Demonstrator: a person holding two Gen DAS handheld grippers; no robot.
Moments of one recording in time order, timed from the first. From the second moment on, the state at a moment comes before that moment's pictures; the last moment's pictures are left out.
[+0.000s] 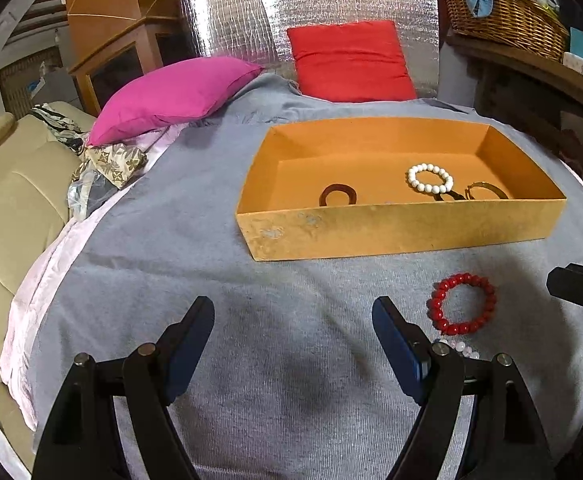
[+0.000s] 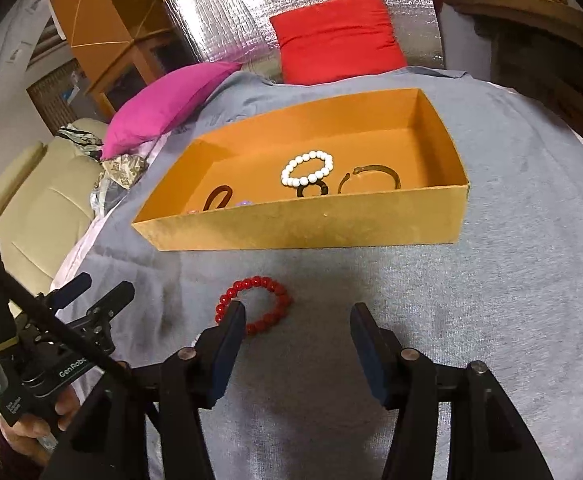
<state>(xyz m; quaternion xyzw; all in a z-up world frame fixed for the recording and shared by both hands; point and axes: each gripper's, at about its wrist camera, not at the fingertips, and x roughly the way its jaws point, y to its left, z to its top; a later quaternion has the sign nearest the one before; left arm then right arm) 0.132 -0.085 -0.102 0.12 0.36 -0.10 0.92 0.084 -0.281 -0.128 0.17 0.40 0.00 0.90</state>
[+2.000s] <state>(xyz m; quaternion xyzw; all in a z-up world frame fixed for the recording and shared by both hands) 0.112 -0.141 -0.143 0.12 0.46 -0.27 0.84 0.080 -0.306 -0.141 0.20 0.42 -0.04 0.88</state>
